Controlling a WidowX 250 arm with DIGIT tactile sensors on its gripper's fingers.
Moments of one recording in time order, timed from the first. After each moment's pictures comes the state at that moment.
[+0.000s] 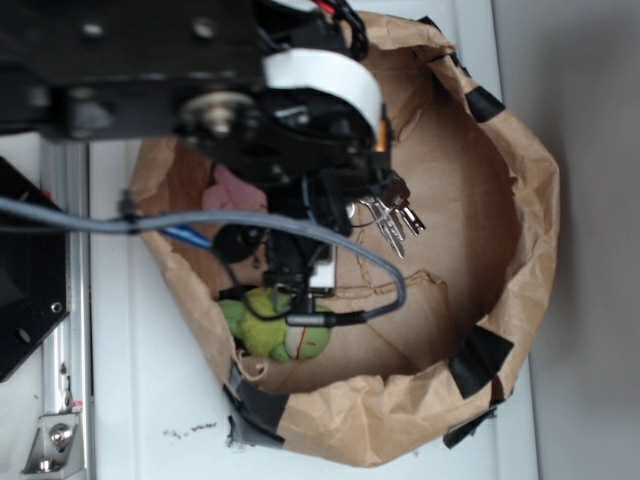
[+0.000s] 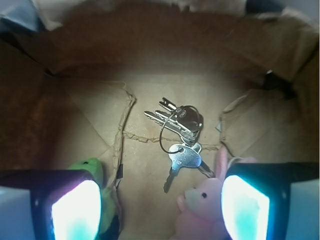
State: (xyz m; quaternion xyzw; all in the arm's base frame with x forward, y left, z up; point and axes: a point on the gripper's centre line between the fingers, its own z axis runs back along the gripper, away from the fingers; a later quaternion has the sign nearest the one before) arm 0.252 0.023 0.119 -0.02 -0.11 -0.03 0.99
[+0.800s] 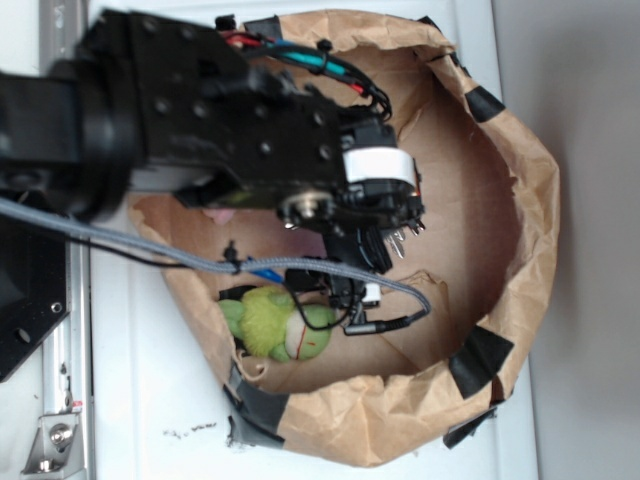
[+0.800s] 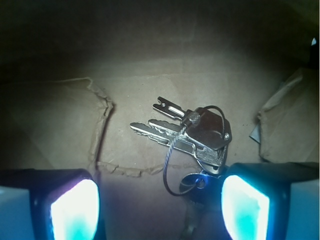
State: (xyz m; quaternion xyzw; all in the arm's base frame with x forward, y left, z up) arm 0.278 0.016 0.059 -0.01 -0.12 0.04 0.99
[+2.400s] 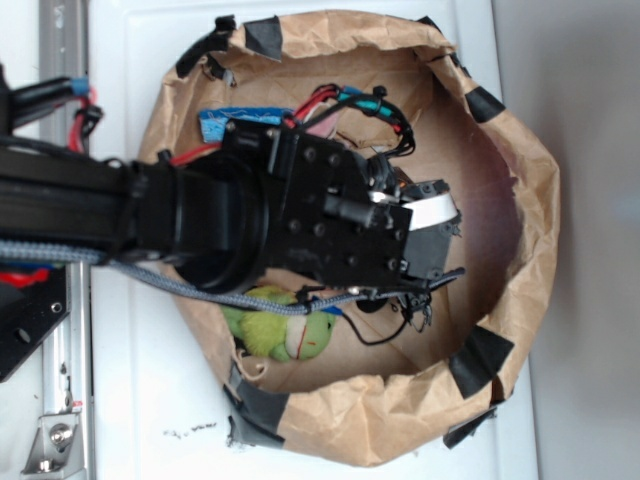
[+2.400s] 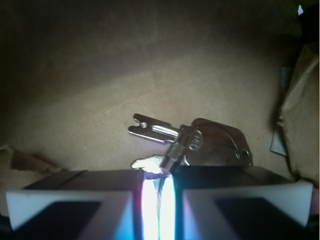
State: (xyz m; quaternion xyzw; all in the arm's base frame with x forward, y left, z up) arm 0.303 0.015 0.025 0.05 -0.13 0.19 0.97
